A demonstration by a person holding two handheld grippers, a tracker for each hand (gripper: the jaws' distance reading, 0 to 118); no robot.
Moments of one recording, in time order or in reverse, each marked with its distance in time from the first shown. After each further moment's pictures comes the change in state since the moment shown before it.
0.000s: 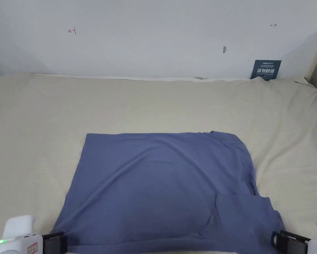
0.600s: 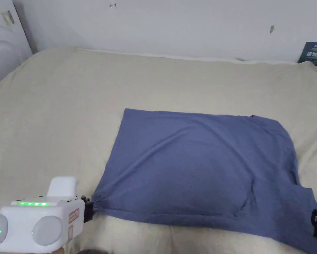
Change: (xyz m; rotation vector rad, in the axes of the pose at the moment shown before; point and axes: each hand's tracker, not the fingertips) left arm 0.004 -0.006 0.045 0.049 -0.034 -0.085; right arm -0.092 0.001 0.059 0.143 0.045 0.188
